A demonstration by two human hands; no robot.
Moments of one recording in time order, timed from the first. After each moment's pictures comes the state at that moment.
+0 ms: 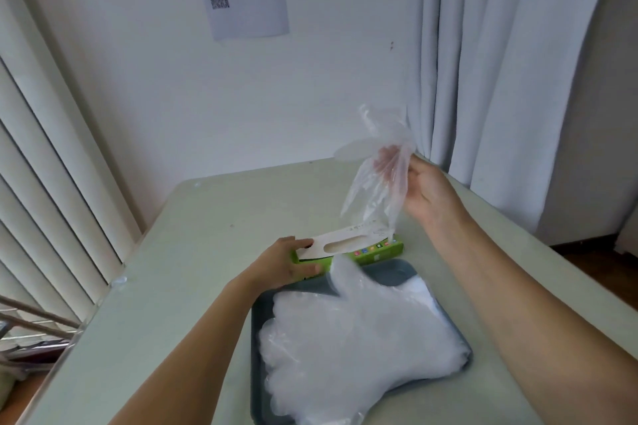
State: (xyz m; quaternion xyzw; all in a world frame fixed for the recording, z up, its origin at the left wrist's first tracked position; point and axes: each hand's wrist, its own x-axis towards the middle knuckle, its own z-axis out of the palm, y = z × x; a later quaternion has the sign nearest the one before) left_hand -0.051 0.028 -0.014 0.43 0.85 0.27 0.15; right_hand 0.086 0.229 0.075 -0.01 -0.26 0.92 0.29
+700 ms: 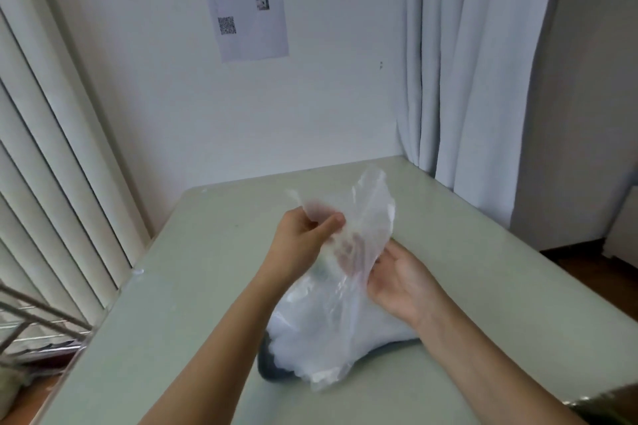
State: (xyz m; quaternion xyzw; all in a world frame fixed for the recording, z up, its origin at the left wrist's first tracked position) left_hand 0.073 0.004 0.070 0.39 0.69 0.60 0.10; right_hand 0.169 0.125 0.016 -0.08 -0.28 0.95 0.14
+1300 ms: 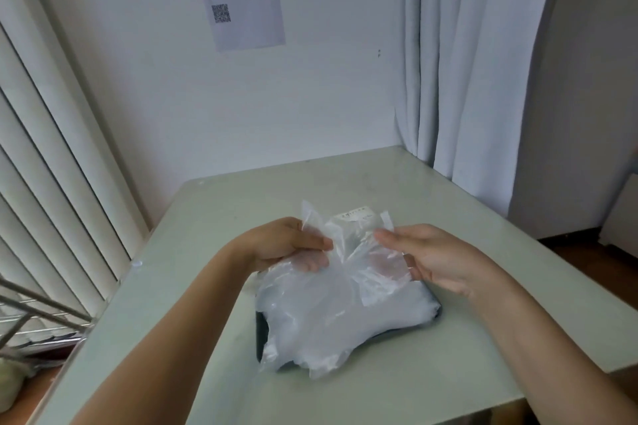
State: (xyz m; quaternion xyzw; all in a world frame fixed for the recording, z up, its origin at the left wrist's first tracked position) left_hand 0.036 -0.012 0.074 0.39 0.73 0.41 0.39; right_hand 0.215 0.152 0.046 -0.18 -0.69 0.70 0.08
